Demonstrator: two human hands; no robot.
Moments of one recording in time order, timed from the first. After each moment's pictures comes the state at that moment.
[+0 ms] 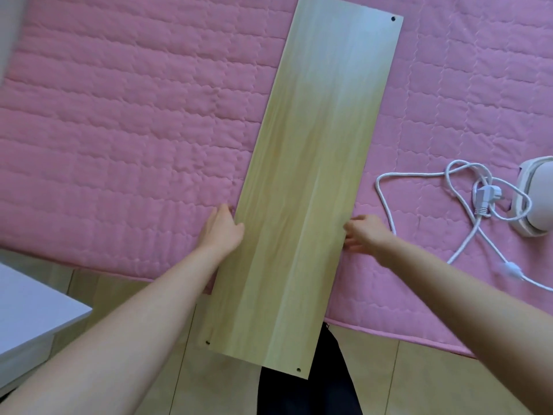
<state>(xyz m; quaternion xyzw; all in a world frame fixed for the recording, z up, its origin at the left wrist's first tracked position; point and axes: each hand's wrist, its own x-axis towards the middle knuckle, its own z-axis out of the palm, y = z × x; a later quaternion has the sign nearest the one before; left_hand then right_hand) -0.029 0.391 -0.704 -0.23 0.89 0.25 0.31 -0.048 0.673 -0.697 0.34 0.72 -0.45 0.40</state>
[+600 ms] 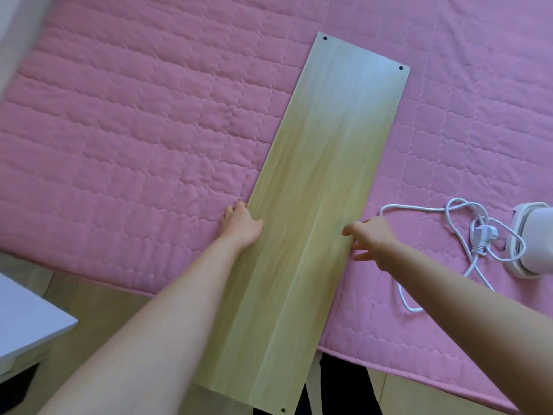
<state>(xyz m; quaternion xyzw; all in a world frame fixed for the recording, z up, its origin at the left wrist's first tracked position) -0.074 0.414 -0.710 -0.28 0.85 0.29 0.33 -0.094 0.666 -0.692 0.37 0.76 -0.41 0.36</state>
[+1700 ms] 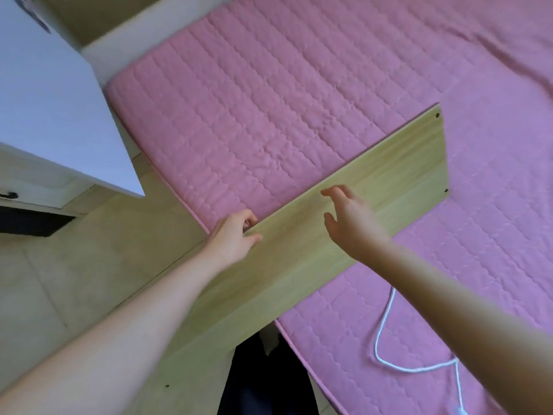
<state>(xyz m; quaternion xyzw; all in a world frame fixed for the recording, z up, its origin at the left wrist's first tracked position) 0.059 0.403 -0.617 -0.39 0.83 0.37 0.15 -0.108 0.569 -0.587 -0.39 0.87 -0.18 0.24</state>
